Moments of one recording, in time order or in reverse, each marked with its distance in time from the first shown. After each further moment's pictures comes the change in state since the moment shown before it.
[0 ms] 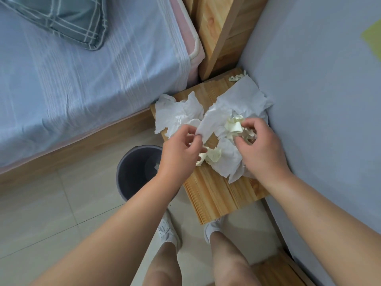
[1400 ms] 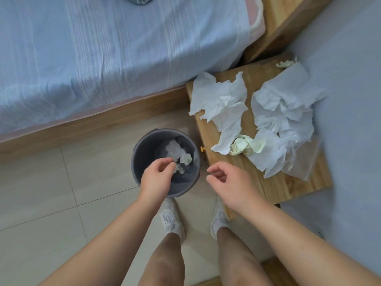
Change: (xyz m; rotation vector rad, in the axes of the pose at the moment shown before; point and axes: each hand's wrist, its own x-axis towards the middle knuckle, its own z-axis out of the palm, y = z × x) left_hand -0.032 -0.175 -0.099 -0.115 0.208 -0.443; right_hand -0.092 -0.030 0.138 -0.063 -0.543 0.121
